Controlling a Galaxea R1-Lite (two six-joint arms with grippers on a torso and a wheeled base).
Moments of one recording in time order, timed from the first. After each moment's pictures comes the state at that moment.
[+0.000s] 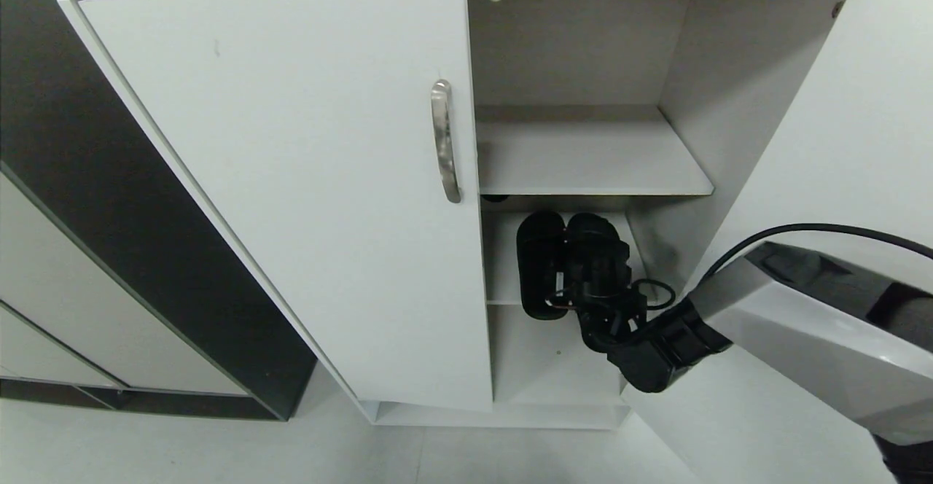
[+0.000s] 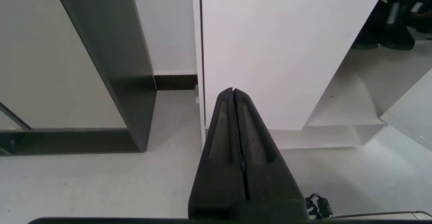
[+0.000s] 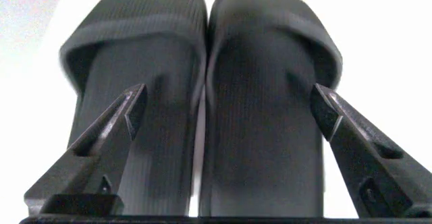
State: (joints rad) left arm 0.00 0.00 0.00 0.00 -0.02 0.00; right arm 0.61 2.34 -1.27 -0.94 -0.67 0.07
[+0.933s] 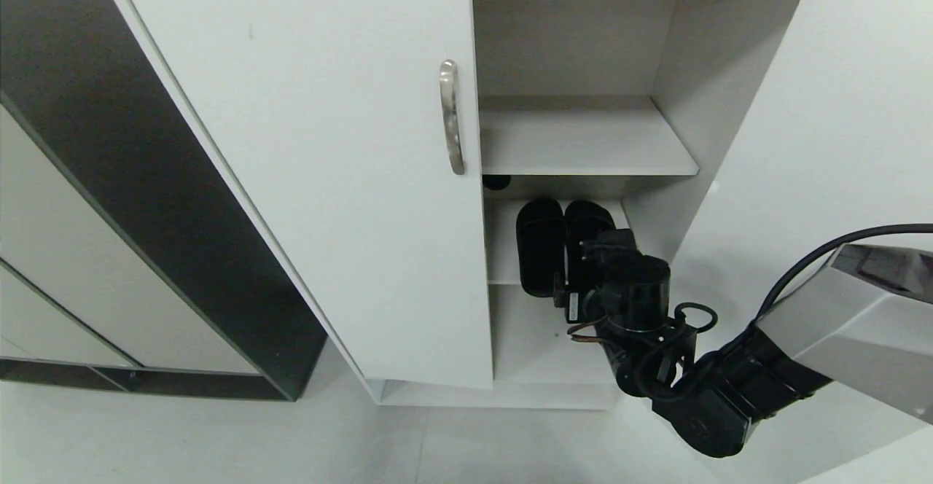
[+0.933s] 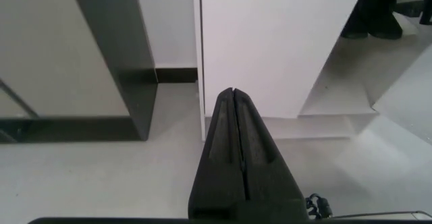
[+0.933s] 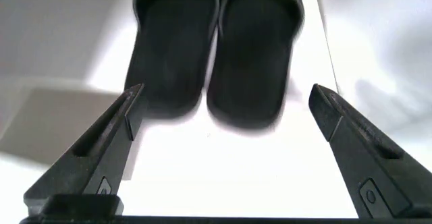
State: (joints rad) left arm 0.00 0.00 0.00 0.00 -0.02 -0.01; right arm 0.69 2.14 -0.93 -1.09 -0.67 0.06
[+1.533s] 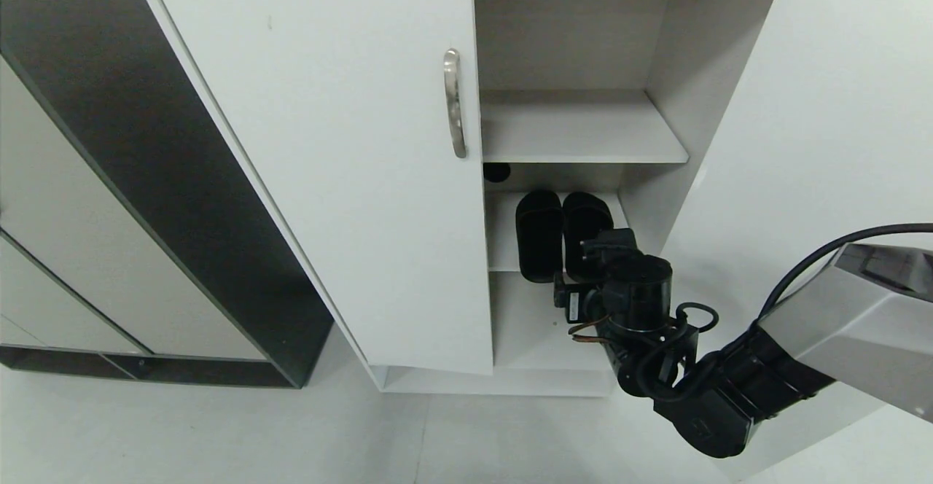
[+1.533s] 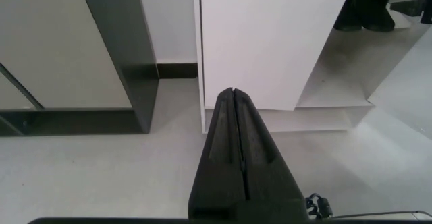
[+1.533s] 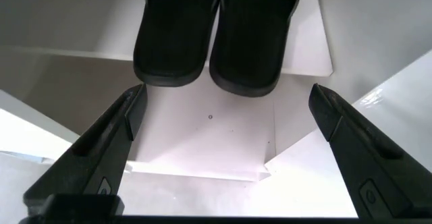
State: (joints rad) left arm 0.00 0.00 0.00 0.00 -0.02 0.00; right arm 0.69 2.13 -0.92 -1.09 -0.66 0.06
